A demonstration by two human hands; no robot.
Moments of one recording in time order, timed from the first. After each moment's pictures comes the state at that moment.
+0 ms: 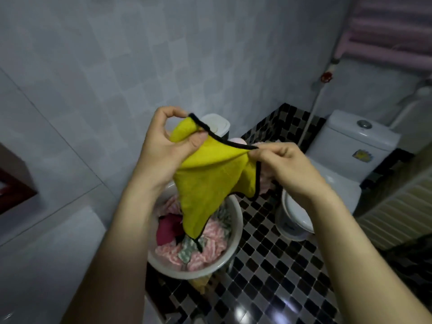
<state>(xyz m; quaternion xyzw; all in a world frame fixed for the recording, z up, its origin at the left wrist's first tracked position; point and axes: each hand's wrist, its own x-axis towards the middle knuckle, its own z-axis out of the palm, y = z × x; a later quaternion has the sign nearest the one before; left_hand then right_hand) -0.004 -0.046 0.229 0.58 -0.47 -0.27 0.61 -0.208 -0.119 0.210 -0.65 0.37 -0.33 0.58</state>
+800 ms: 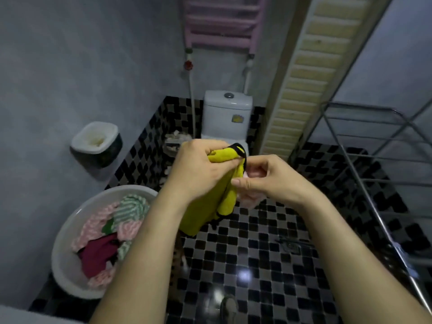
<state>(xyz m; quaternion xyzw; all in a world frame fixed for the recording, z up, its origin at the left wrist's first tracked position) -0.172 -0.007 0.225 0.40 -0.76 -0.32 0.40 -0.352 0.033 0.216 -0.63 0.54 -0.30 0.47</state>
